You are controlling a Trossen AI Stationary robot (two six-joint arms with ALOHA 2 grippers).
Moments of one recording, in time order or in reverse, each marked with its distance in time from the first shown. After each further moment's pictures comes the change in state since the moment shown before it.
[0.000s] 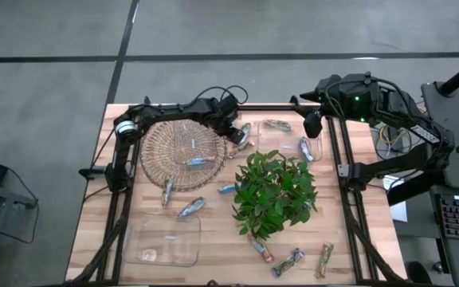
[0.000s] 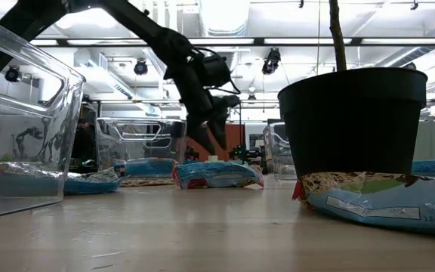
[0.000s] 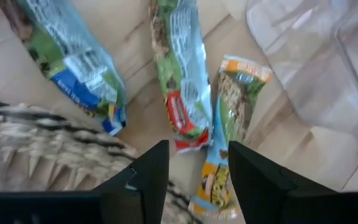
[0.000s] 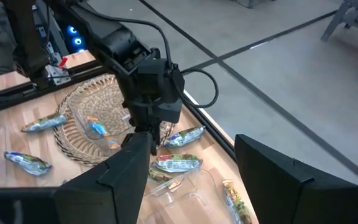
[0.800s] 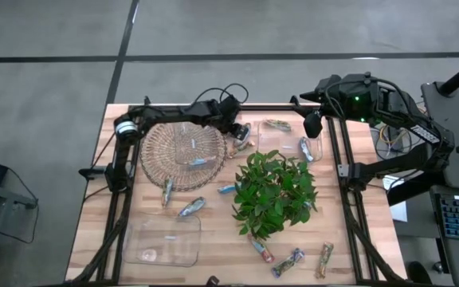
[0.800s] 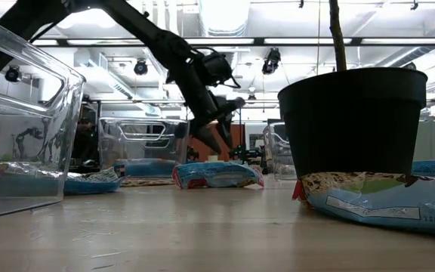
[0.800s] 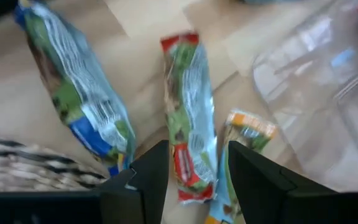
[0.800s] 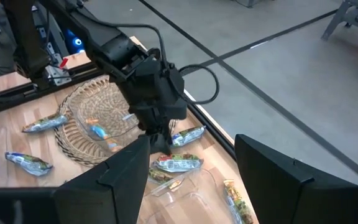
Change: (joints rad) left arm -0.013 0.001 -0.036 0.157 -0.124 -0.077; right arm 0.001 0.000 0.000 -0.001 0.000 0.003
